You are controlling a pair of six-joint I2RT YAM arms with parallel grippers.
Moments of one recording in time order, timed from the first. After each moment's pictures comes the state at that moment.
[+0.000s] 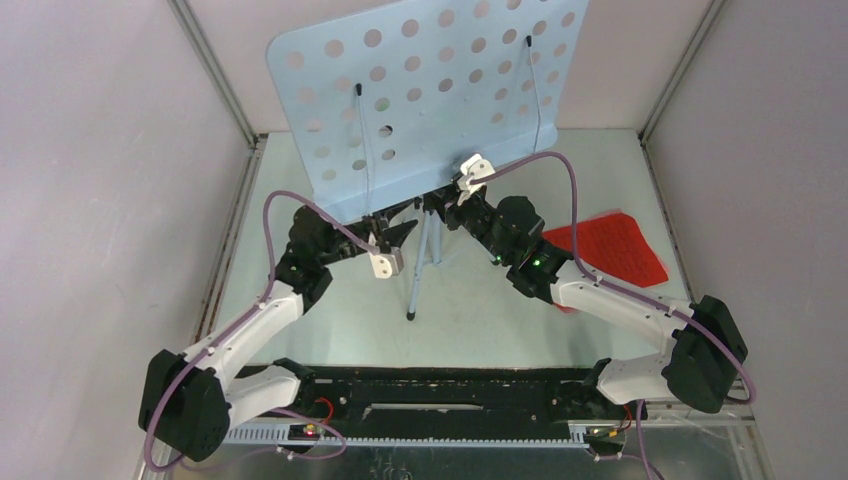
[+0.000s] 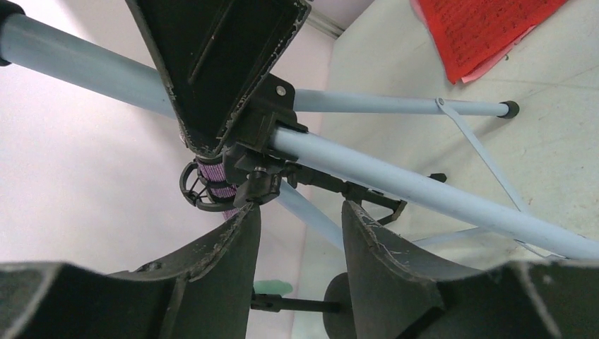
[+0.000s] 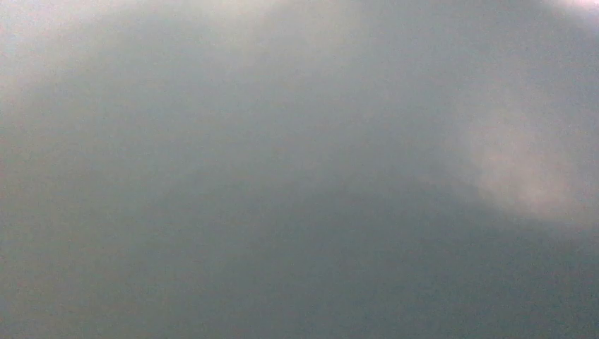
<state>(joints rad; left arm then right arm) -0.43 1.08 0.67 0.38 0.78 1.07 0.87 1.34 0.98 0.46 0.13 -0.07</state>
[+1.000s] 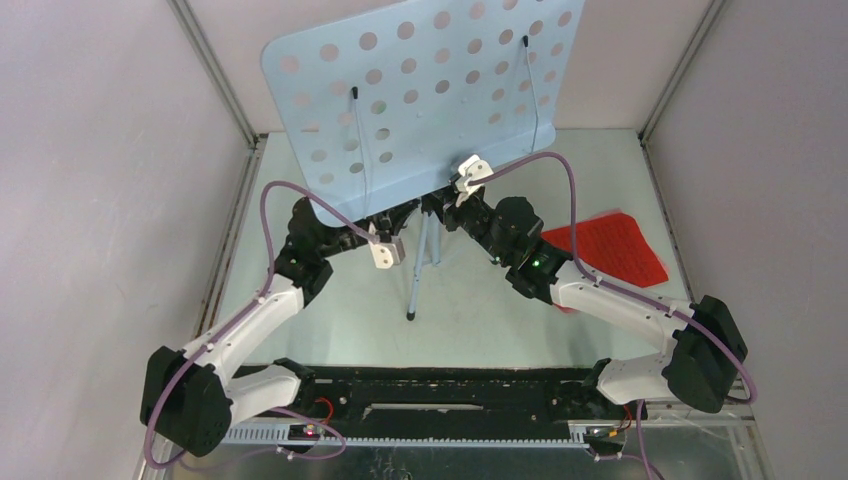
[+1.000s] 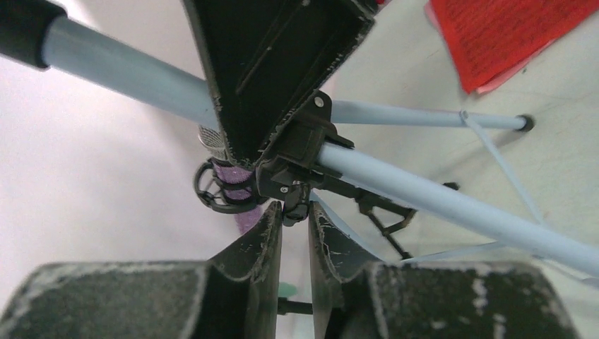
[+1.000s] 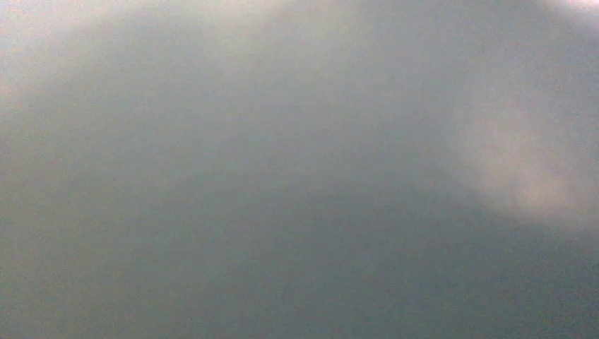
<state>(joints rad) -0.43 1.10 0.74 0.35 0.77 1.07 0.88 1.34 0.99 0.45 0.13 -0.08</state>
